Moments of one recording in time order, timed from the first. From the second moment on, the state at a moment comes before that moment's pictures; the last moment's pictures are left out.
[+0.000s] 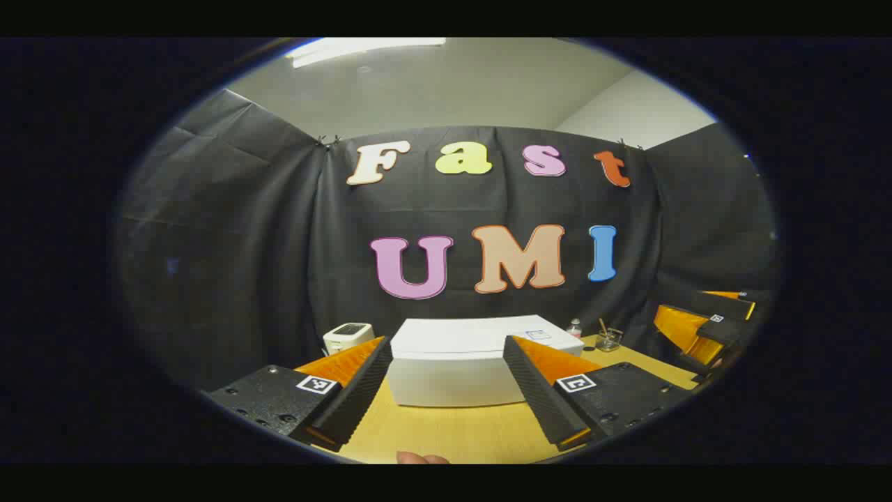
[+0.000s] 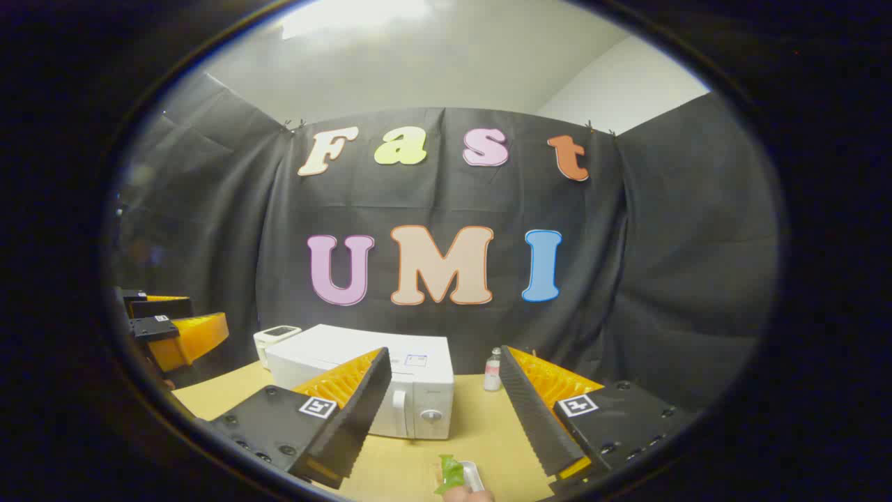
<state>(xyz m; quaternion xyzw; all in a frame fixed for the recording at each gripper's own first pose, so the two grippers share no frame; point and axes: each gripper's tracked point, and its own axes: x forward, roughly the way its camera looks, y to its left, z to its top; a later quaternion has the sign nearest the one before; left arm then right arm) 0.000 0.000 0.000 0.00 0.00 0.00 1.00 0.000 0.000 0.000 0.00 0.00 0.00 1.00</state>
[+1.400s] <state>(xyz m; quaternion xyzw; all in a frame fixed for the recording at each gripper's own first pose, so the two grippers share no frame) 0.026 -0.050 -0.027 0.00 0.02 -0.03 1.00 0.014 -0.007 -0.009 -0.02 0.00 0.05 1.00</state>
